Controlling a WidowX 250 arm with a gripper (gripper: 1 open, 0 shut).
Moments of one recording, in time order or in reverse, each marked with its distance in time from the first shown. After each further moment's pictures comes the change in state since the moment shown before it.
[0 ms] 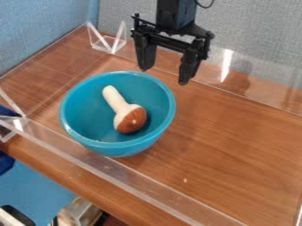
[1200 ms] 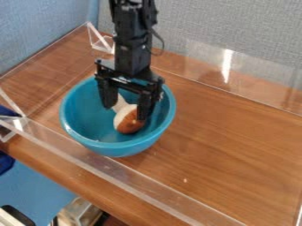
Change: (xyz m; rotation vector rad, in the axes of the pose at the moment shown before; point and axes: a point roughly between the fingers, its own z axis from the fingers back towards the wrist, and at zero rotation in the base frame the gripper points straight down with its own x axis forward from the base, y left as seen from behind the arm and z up) arm -0.021 0.048 -0.069 -0.016 0.079 0.050
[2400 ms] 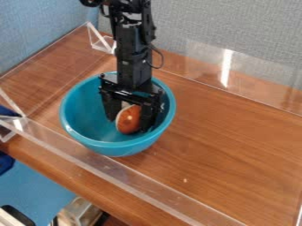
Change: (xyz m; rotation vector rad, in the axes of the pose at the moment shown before) arm 0.007 -0.002 -0.020 -0.054 0.010 -0.016
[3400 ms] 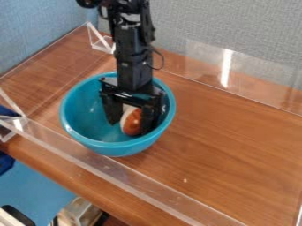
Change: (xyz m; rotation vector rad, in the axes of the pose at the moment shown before) arm -0.009 -0.007 0.005 -0.033 0.006 -0.020
